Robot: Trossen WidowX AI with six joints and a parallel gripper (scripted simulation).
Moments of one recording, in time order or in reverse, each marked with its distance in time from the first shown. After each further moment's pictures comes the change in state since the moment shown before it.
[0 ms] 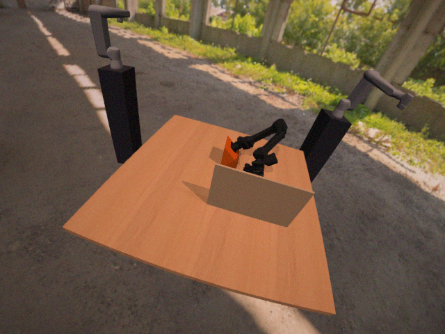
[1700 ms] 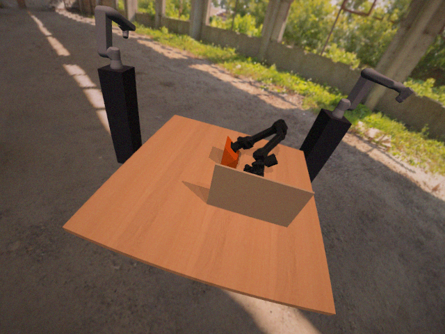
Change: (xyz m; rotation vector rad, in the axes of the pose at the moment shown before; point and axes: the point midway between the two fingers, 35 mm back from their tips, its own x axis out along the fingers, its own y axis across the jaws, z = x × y) arm 0.001 -0.005 0.000 0.001 0.004 0.012
